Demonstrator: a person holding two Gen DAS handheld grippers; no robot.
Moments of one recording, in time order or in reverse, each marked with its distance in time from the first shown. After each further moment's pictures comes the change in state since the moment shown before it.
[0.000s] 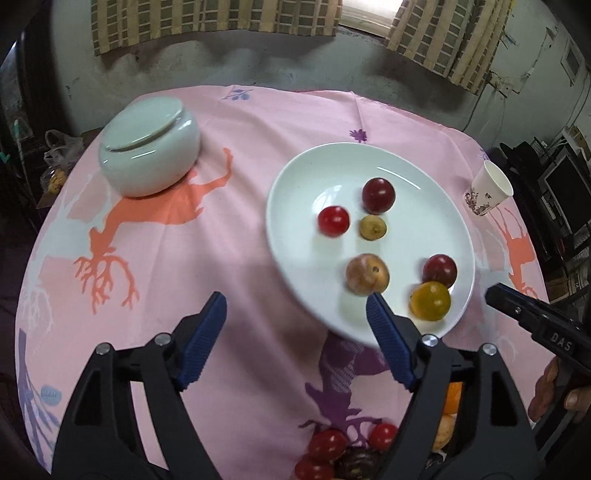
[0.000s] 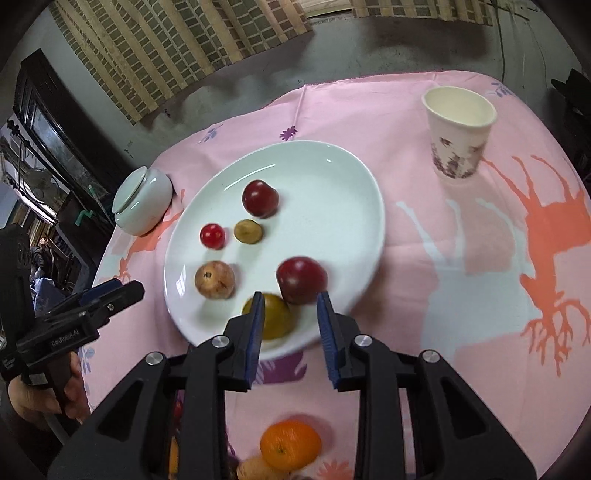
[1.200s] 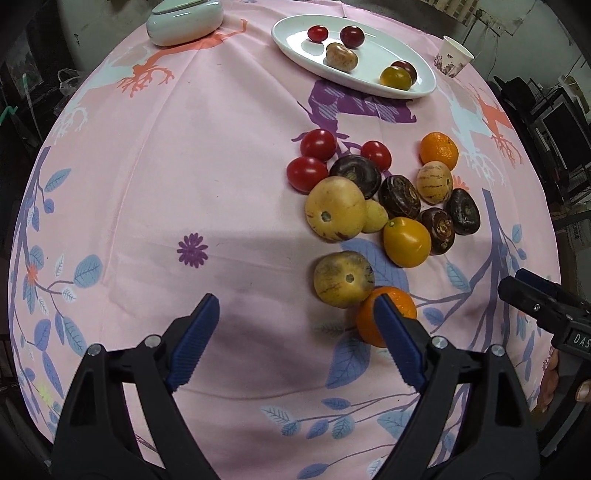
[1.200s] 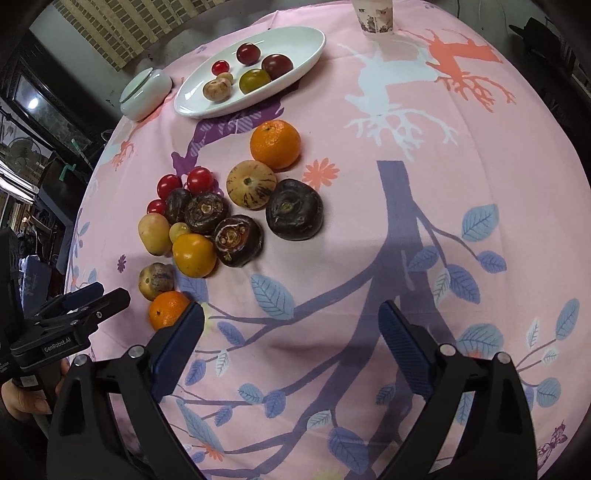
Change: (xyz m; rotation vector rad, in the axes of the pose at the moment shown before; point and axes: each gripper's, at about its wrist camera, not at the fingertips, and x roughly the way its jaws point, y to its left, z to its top) left arm -0.069 -0.010 -0.195 0.030 0.257 -0.005; right arm -0.073 0.015 -0.185 0.041 0.201 -0.072
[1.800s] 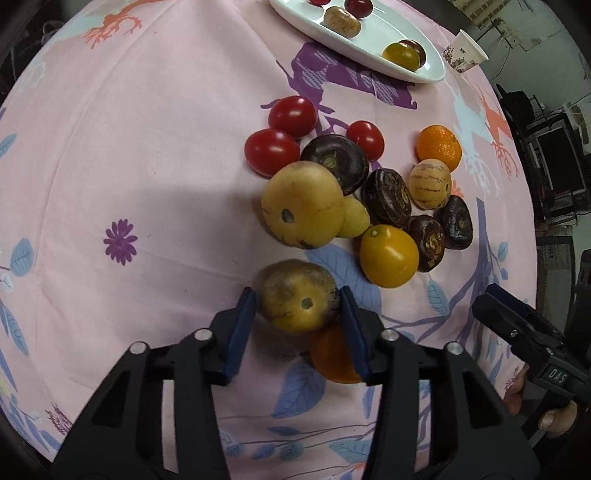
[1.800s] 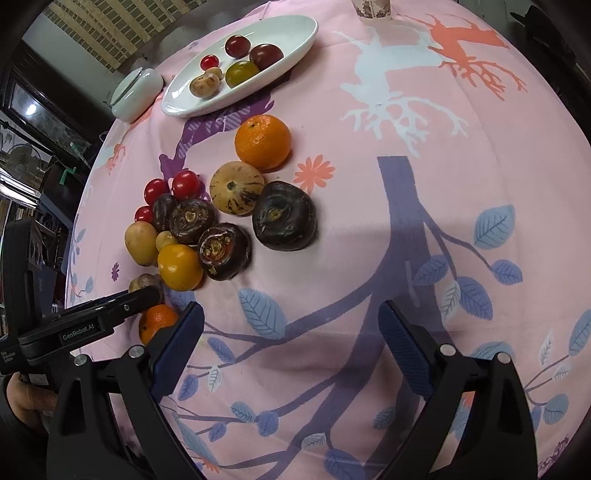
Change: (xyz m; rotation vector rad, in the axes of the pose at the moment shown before) left arm 0.043 -0.006 0.017 -0.122 0.127 -0.155; right arm 0.018 -0.010 0.012 0.028 0.032 0.024
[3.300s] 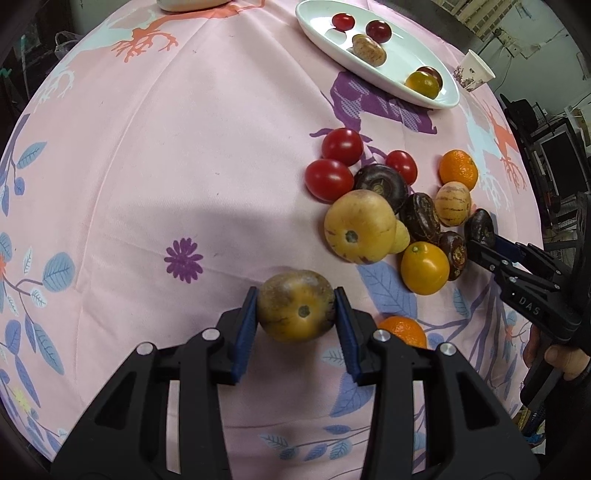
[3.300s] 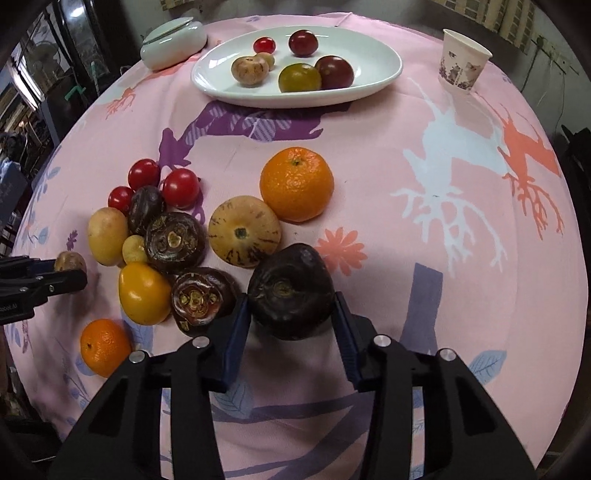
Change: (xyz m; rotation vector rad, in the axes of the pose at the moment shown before) left arm -0.022 0.028 -0.001 0.023 -0.081 0.060; right arm 0.029 0.030 0.042 -0.340 -0.037 -0.145
